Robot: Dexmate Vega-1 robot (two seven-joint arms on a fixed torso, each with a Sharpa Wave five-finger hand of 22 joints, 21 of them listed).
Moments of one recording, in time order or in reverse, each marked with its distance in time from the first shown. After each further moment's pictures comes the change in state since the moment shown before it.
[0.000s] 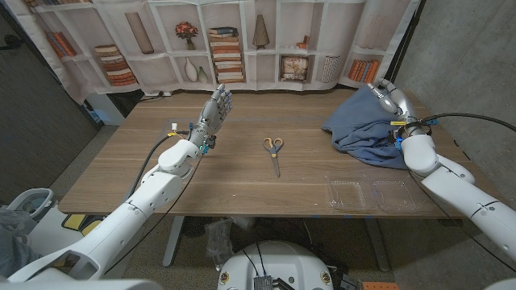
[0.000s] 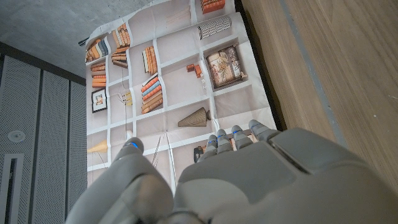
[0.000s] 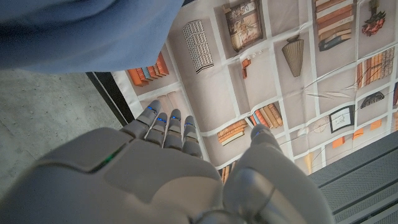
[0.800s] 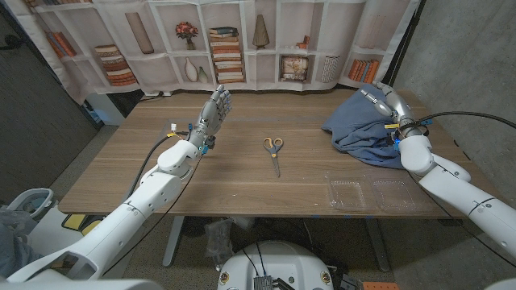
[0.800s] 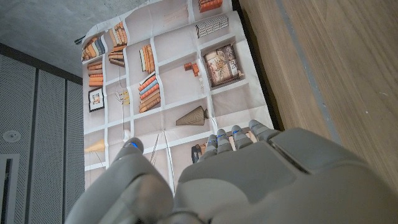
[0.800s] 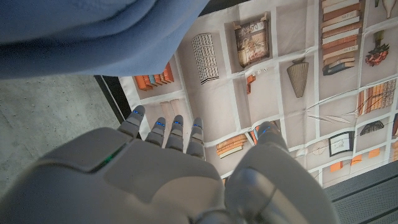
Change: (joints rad) left arm 0.008 0.008 -0.006 -0.007 -0.001 0.009 0.008; left_hand 0.000 0.000 -0.007 0.001 0.000 0.004 -0.004 0.000 0.000 0.000 0.000 0.000 0.000 0.000 0.000 0.000 0.000 0.000 0.000 0.000 0.000; right arm 0.035 -0.013 -0.051 0.025 -0.072 -0.063 -0.014; right_hand 0.019 -0.040 -0.025 -0.033 0.045 0.026 -0.121 0.005 0.002 -0.052 -0.079 -0.015 0.000 -0.090 0.025 -0.012 0.003 -0.127 0.229 -0.115 0.004
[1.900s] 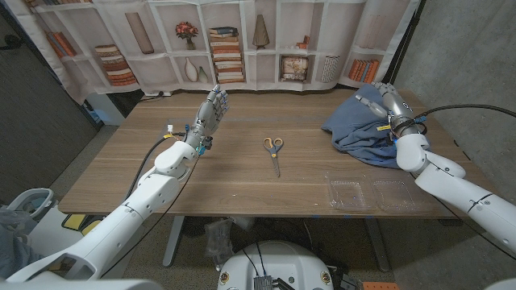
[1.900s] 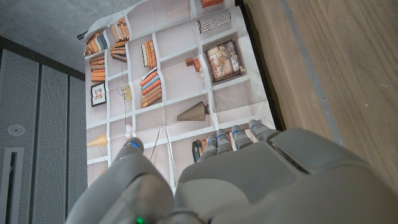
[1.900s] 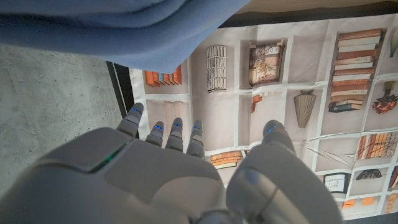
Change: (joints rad) left arm 0.006 -0.003 -0.013 0.018 -0.016 -0.026 -0.018; left_hand 0.004 0.004 -0.004 -0.004 0.000 0.008 -0.008 0.000 0.000 0.000 0.000 0.000 0.000 0.000 0.000 0.000 0.000 0.000 0.000 0.000 0.000; right arm 0.021 -0.052 -0.070 -0.086 -0.124 -0.223 -0.011; right_hand 0.014 -0.022 -0.017 -0.016 0.030 -0.039 -0.006 -0.007 0.003 -0.046 0.020 -0.006 0.000 -0.022 0.030 0.005 -0.003 0.041 0.011 -0.008 0.005
